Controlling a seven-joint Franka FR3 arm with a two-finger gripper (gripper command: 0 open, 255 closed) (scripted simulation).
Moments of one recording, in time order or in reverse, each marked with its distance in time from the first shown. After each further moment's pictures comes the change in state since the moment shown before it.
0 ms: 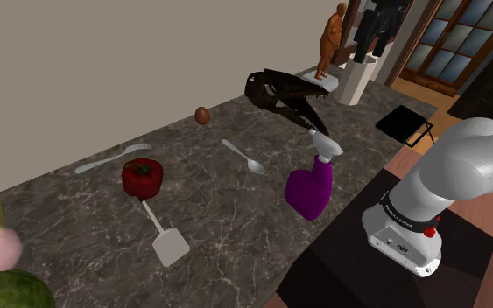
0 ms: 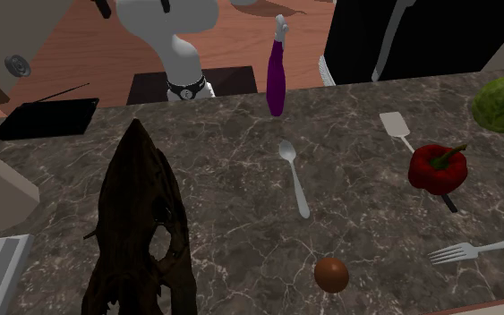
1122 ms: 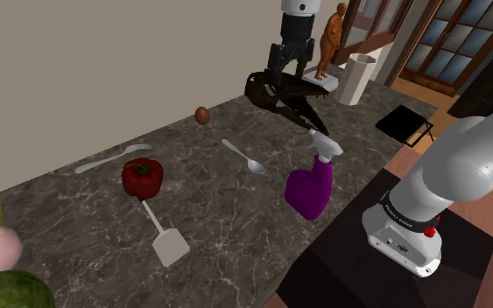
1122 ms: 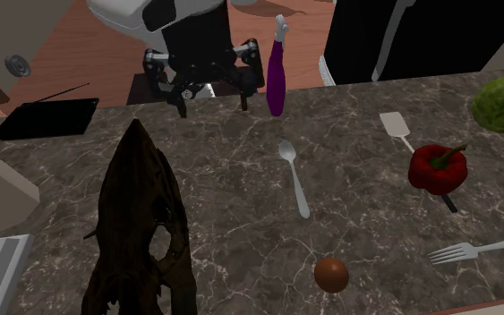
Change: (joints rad) arm 0.060 0.468 0.162 0.121 0.076 0.350 0.162
